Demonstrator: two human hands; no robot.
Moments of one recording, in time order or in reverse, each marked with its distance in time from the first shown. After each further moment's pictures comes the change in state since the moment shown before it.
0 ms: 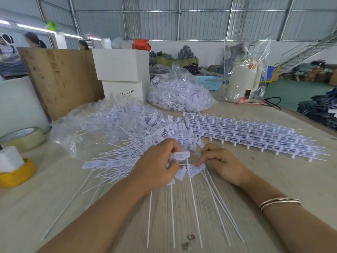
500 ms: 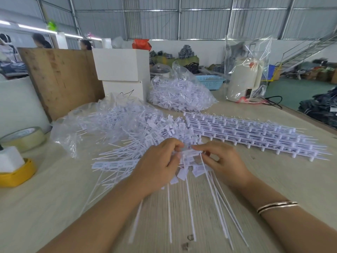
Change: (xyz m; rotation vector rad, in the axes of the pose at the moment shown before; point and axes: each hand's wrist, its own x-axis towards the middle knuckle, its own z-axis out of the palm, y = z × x) left_hand 0.002 0.003 0.004 -0.019 0.000 0.001; right_hand -0.002 -0.006 0.006 -0.271 0.323 -0.243
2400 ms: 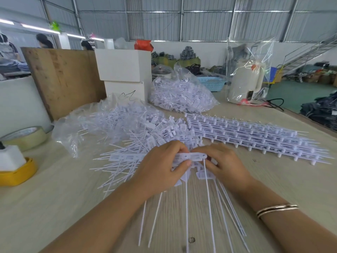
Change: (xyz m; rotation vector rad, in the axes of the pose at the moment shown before) left_hand -0.002 0.005 0.001 0.022 0.055 0.063; right_hand 0.001 0.001 0.001 -0.131 -0.068 -0.094
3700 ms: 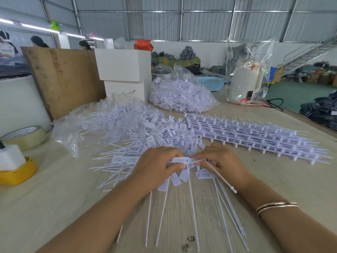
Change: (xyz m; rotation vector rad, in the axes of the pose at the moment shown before) left_hand 0.002 -0.014 -0.002 0.021 -0.098 -0.063; right_hand 0.001 0.001 -0.002 0.067 -0.132 0.009
